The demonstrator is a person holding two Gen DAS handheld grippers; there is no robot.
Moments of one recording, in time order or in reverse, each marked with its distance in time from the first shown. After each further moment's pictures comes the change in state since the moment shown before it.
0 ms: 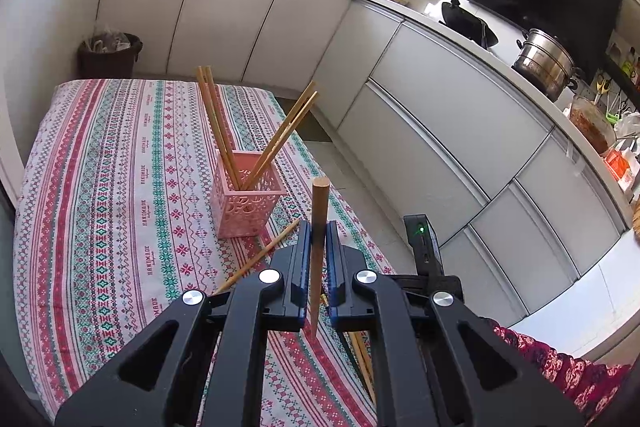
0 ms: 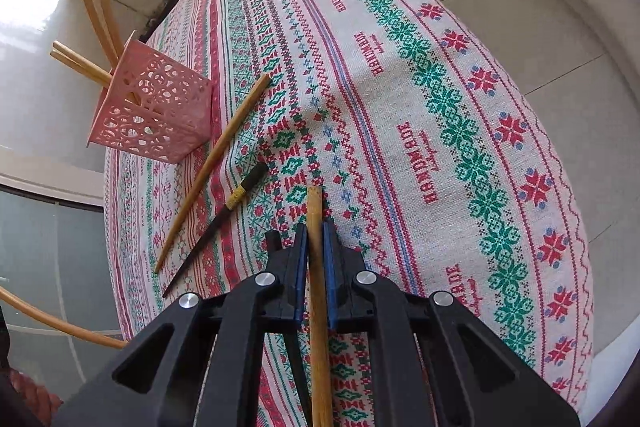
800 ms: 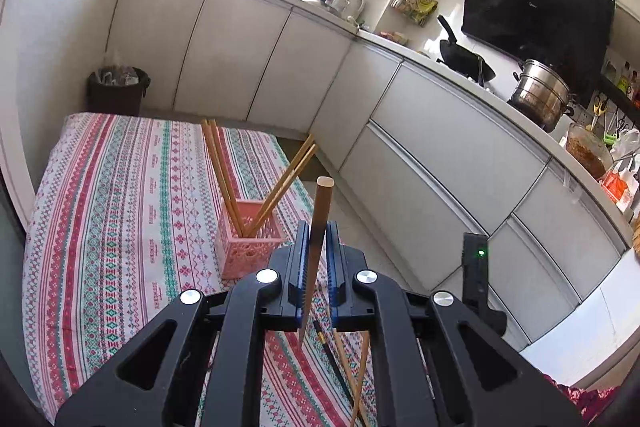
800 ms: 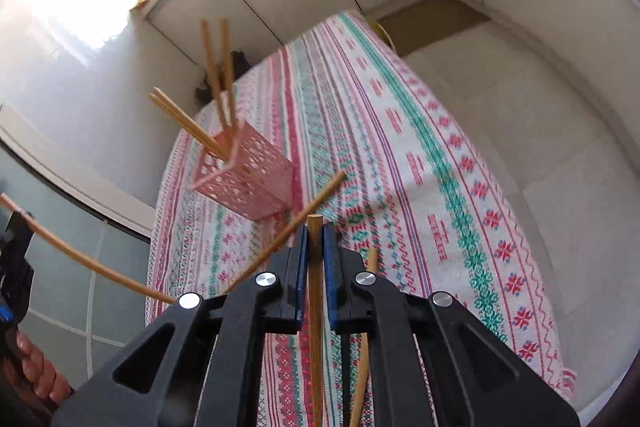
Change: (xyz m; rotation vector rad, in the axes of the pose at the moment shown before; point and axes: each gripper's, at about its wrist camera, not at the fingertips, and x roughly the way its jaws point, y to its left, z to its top) left arm -0.025 -0.012 0.018 0.000 -0.164 0.026; right arm -0.118 0.020 -0.023 -0.171 -0.340 0.085
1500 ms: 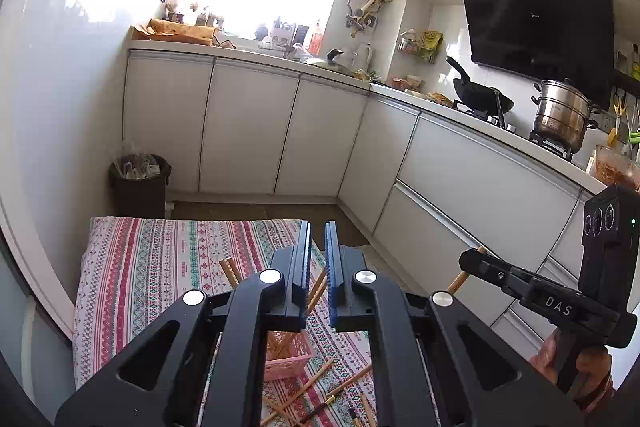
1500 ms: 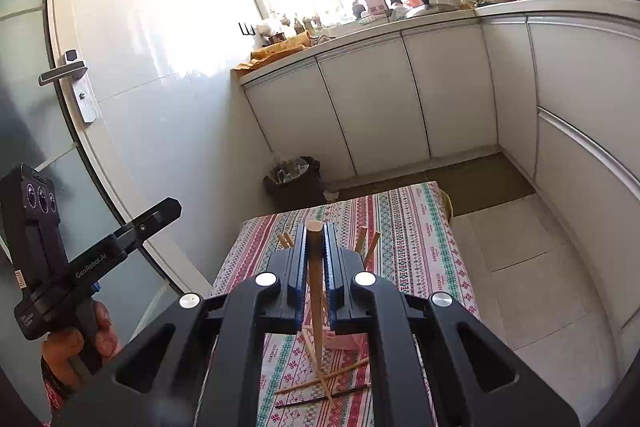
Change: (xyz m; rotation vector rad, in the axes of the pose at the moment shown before) left arm 0.006 -0.028 0.098 0.132 -0.167 0.134; right arm -0.111 0.139 0.094 -0.311 -0.330 0.089
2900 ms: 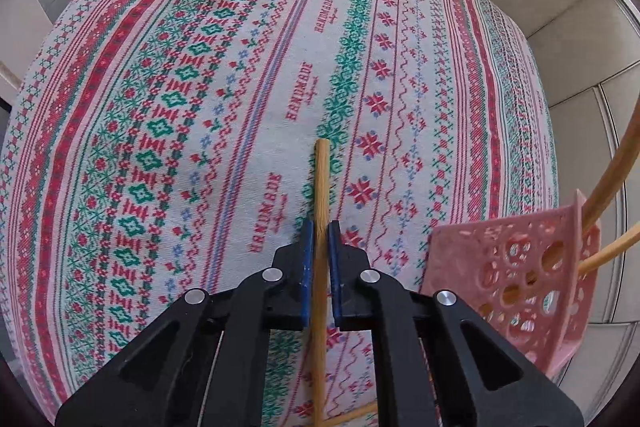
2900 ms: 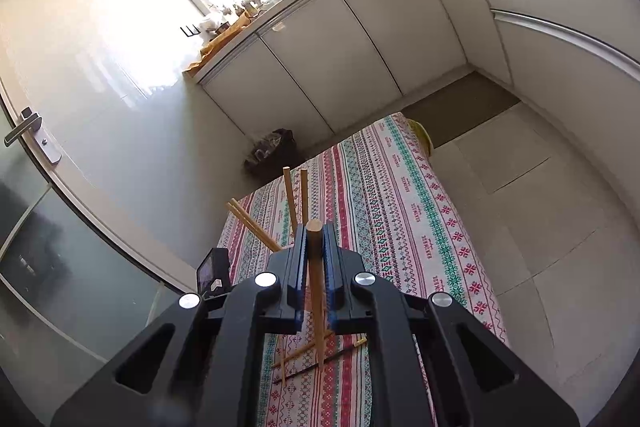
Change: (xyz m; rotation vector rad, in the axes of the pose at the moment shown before) left arm 0.230 0.165 -0.191 -0.478 0.785 0.415; right arm 0.025 -0.100 -0.059 0.293 0.107 0.014
